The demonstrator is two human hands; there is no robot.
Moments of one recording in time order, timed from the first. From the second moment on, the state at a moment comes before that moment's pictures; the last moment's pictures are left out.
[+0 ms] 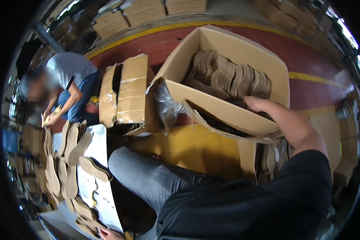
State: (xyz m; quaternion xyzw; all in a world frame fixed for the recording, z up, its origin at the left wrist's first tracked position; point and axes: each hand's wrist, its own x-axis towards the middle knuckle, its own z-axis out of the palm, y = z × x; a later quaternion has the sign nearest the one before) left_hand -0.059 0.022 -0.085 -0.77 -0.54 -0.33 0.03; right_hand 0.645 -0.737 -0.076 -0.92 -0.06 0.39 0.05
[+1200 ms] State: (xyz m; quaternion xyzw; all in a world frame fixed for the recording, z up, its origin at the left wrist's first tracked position) left_hand -0.035 0.077 -0.014 -0.41 -0.46 -0.71 -0.35; right_hand 0.656 -0.414 0.121 -0.92 -0.36 -0.18 0.00
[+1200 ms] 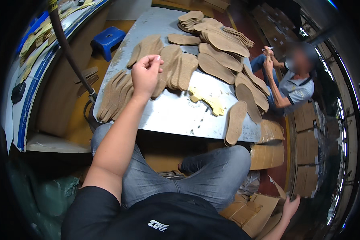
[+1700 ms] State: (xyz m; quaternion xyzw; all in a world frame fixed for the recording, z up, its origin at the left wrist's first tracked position) left_hand -0.033 0.080 -0.017 -0.62 -0.70 -0.30 -0.16; right_hand 0.129 0.172 0.002 -0.74 -0.62 0.22 0.10
